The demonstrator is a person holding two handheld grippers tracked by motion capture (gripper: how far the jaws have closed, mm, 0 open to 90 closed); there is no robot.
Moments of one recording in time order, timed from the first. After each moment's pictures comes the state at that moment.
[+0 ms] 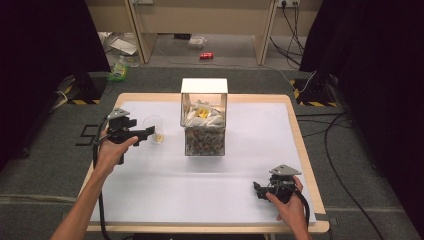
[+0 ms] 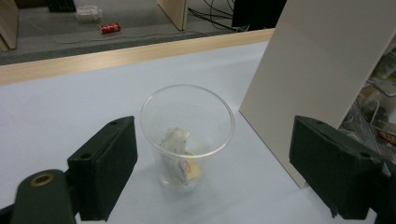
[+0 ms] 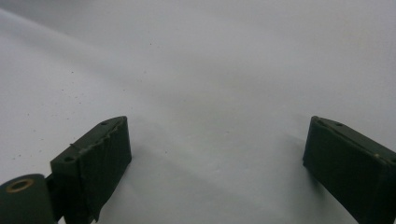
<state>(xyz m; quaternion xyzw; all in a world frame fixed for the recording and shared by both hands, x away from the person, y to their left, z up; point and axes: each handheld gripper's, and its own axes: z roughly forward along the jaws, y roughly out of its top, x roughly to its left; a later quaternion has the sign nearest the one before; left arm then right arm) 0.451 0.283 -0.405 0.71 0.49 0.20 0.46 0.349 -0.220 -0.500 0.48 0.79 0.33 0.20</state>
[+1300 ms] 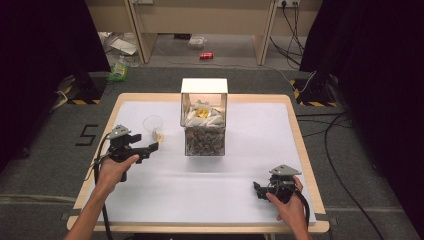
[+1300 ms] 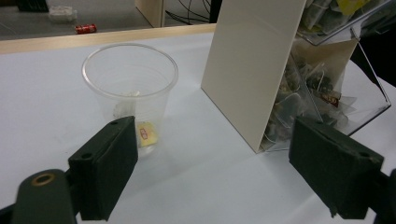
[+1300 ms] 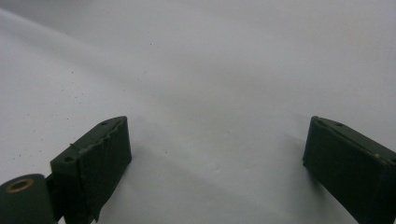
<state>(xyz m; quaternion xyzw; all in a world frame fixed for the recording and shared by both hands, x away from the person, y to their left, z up) 0.406 0.272 -0.427 0.71 0.47 0.18 0.49 0.349 -0.220 -0.500 0.48 0.79 0.33 0.20</state>
